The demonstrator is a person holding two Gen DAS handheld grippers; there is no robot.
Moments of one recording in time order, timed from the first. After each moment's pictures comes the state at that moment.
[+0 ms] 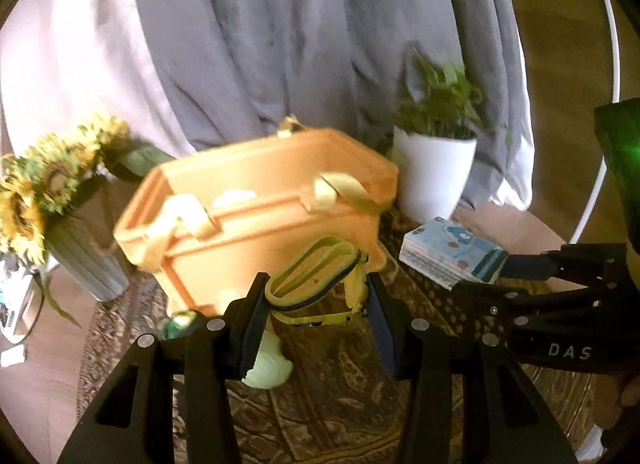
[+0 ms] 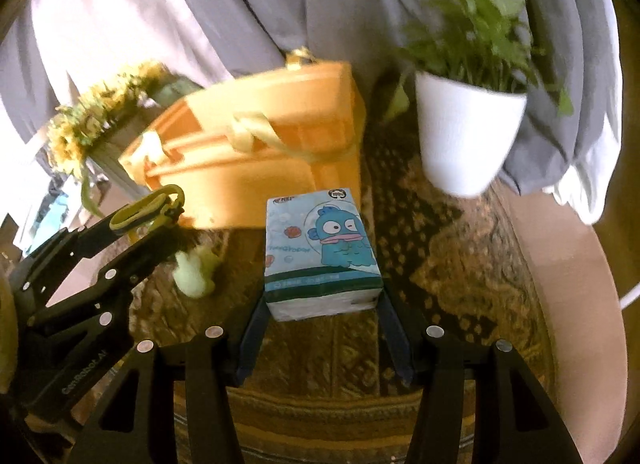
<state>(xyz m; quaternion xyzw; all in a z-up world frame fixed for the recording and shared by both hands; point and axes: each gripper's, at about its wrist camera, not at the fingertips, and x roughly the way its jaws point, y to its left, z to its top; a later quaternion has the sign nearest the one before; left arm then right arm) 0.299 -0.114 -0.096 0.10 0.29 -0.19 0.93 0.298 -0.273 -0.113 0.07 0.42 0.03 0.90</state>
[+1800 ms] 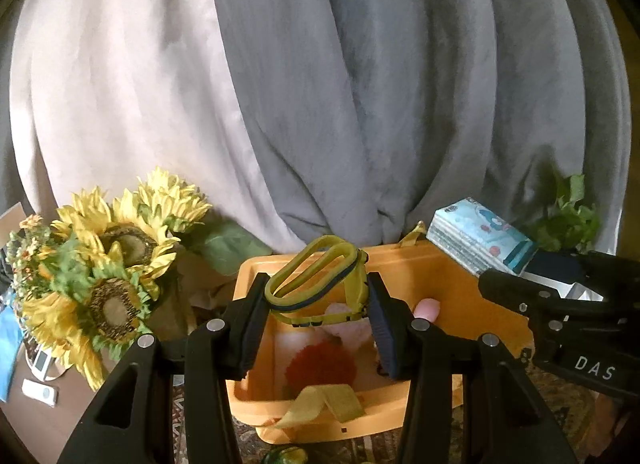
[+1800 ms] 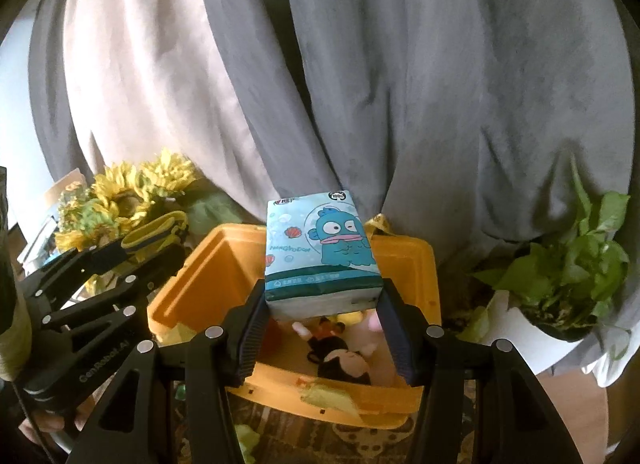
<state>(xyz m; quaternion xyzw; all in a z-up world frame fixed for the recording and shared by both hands) 0.439 -0.062 -0.030 0.05 0.24 -0.09 0.96 0.430 -0.215 -0.016 0.02 0.30 0.07 0.95</state>
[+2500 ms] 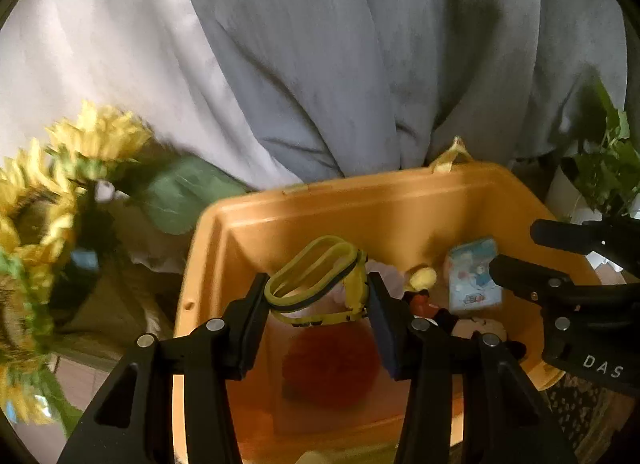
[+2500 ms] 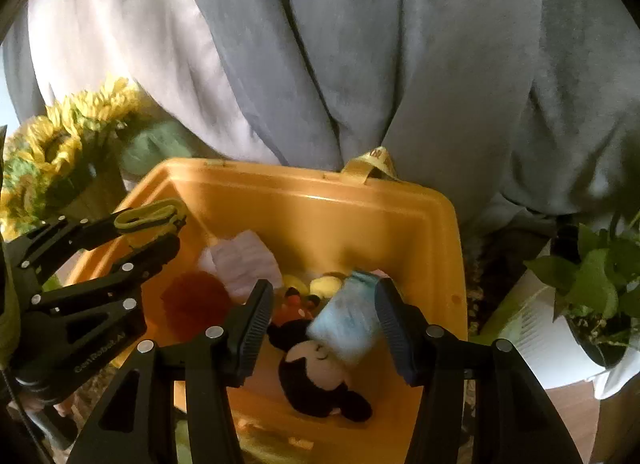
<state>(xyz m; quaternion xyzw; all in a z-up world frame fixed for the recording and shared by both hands) 0.518 -0.077 -0.097 0.09 0.36 -0.11 0.92 0.508 -0.216 -0.082 -0.02 0.41 0.06 0.91</state>
